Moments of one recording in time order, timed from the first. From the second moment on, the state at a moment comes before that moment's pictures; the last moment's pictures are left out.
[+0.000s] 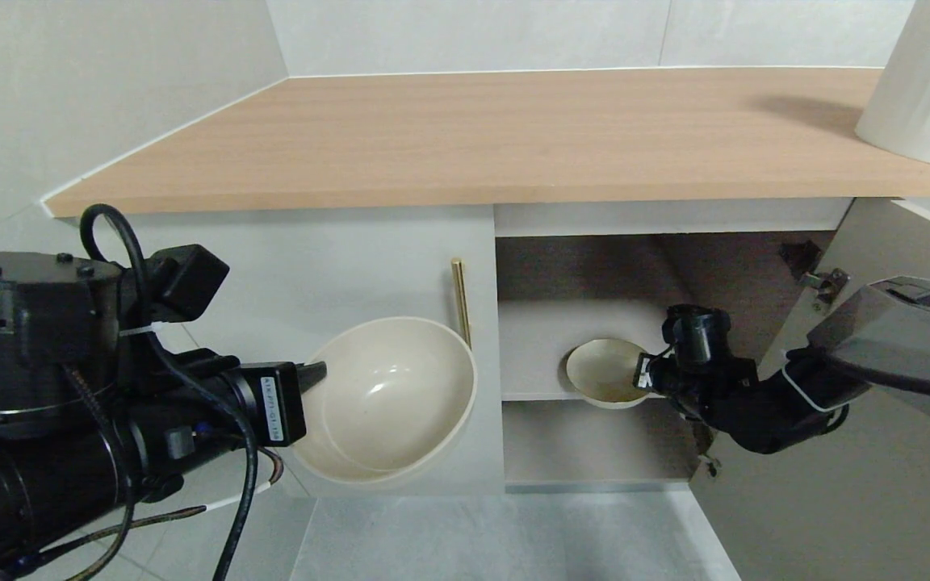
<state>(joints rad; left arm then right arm) -0.56 1.34 -0.71 -0.23 0.22 -0.35 0.34 2.28 -1.09 -0.70 -0.33 0.40</state>
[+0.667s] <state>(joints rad) -0.56 1.36 -0.71 -0.23 0.22 -0.35 0.32 2.37 -1.24 -0.69 -0.41 0.42</state>
